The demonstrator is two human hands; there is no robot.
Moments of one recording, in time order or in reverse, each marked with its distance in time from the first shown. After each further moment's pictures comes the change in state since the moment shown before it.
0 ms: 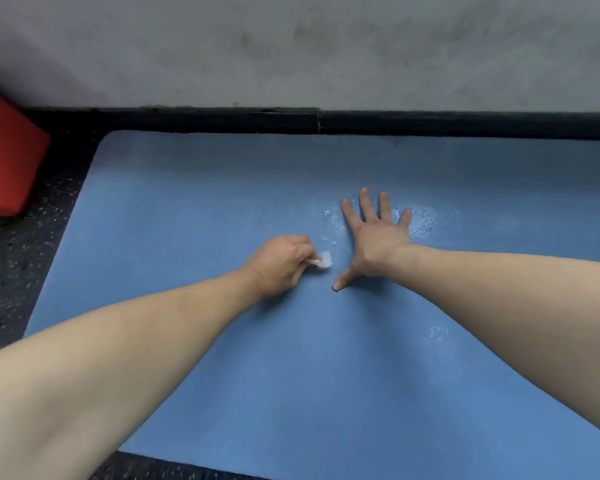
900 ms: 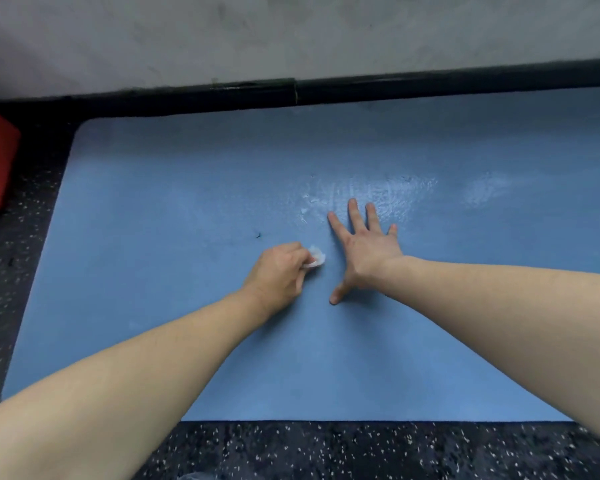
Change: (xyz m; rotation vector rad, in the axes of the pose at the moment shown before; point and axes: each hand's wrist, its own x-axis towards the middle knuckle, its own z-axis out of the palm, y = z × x) left_hand -0.077 0.042 0.027 -0.045 0.036 -0.038; right_hand -0.089 -0.036 0.062 0.042 -0.029 0.074
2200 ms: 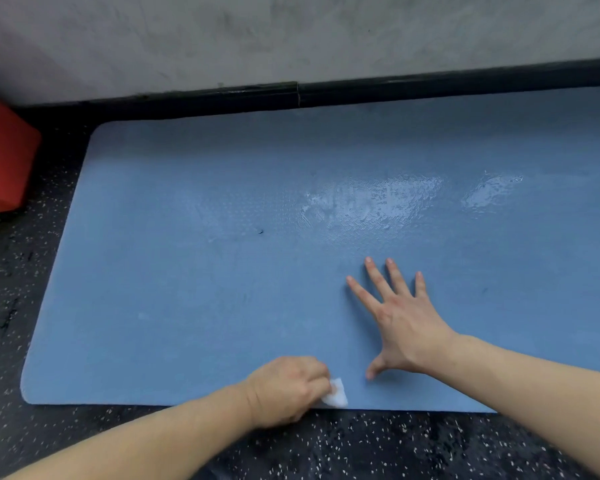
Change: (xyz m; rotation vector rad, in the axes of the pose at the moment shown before) left_hand -0.146 0.061 0.042 -0.061 -0.376 0.458; right_hand -0.101 0.036 0.069 -0.157 0.018 -0.191
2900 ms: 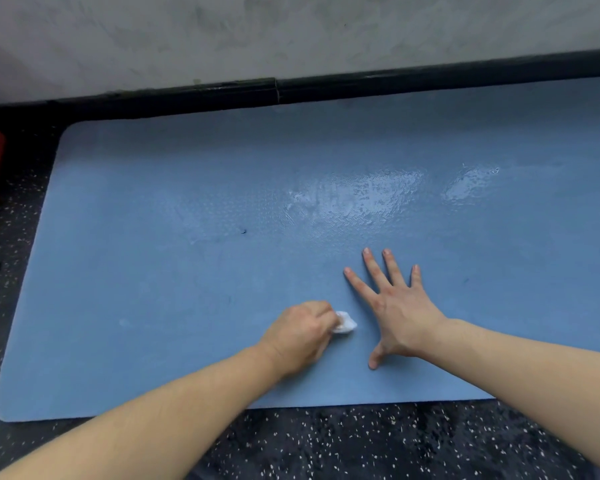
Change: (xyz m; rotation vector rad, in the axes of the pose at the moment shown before) left_hand 0.072 -0.023 -0.023 0.034 0.212 -0.158; right_hand 0.005 0.018 0.005 -0.008 -0.081 0.059
